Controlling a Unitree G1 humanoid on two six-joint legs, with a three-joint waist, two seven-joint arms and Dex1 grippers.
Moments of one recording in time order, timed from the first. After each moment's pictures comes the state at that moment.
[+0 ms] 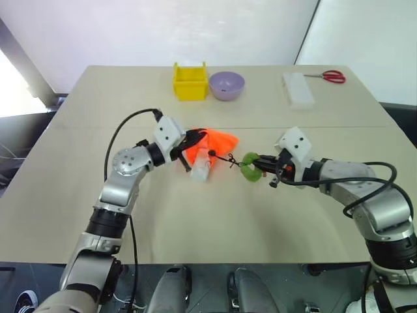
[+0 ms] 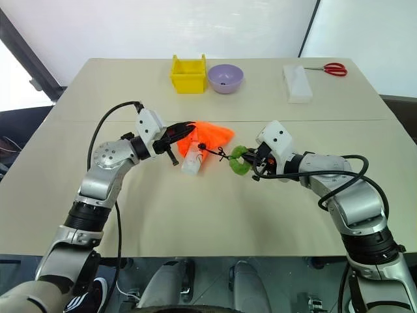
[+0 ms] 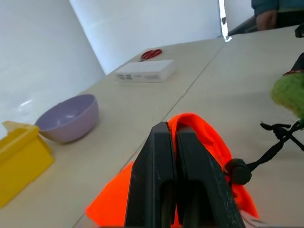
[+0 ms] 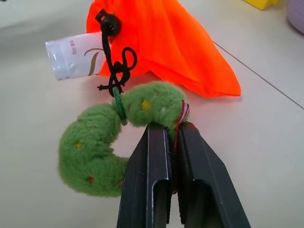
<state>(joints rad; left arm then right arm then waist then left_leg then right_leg) -0.56 0.37 -0.10 0.10 -0.20 0.03 -0.80 -0.41 -0.72 0.02 -0.40 0.42 0.83 0.69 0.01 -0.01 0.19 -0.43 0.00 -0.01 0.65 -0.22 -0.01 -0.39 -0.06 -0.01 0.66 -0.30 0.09</state>
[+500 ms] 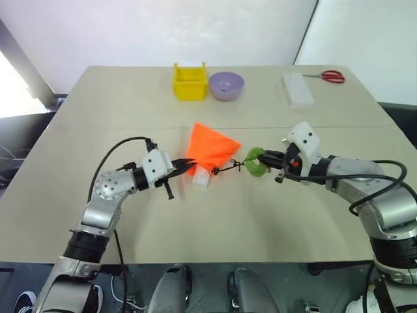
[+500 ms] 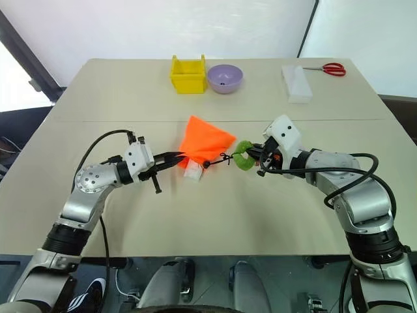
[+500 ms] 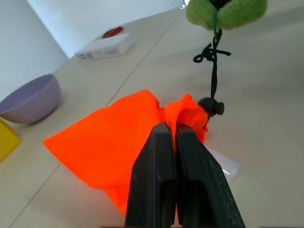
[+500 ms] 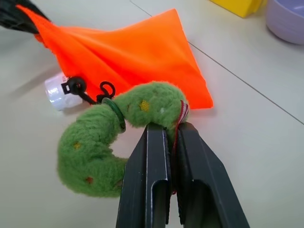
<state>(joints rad) -0.37 0.50 -0.12 0.07 -0.18 -0.16 -0.93 -0.41 -0.73 -0.03 -0.39 0.44 0.83 0.69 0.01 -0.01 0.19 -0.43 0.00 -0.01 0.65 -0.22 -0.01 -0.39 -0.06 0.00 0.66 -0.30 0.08</state>
